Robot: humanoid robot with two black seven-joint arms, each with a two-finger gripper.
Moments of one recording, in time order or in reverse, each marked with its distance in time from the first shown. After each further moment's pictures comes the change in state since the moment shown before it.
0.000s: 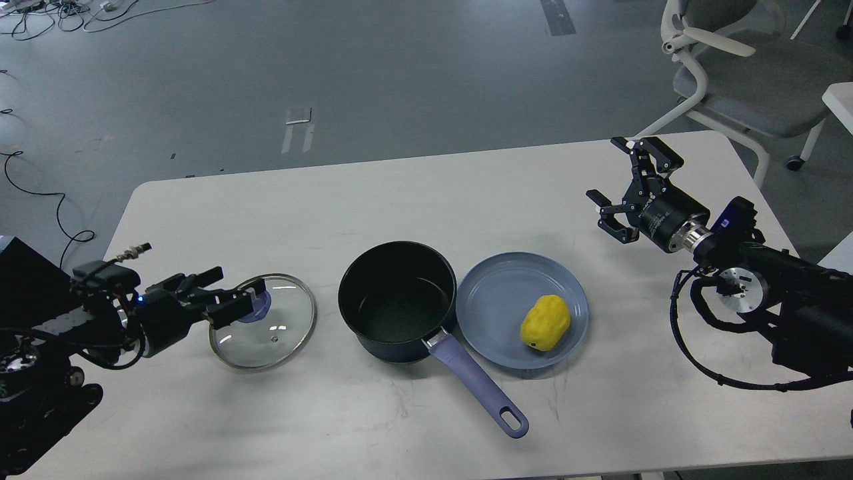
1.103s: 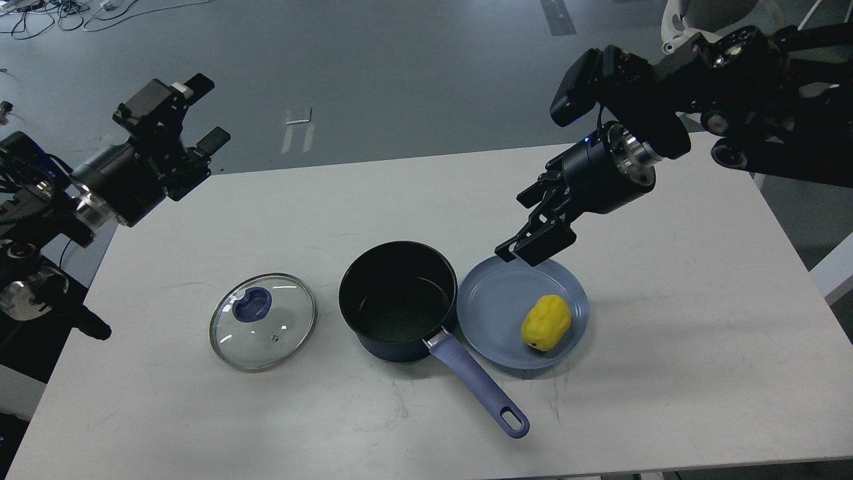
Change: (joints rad) left arm -0.247 0.018 0.001 -0.068 -1.045 -0.331 0.000; right arm 0.902 -0.252 -0.636 0.906 -1.650 0.000 0.000
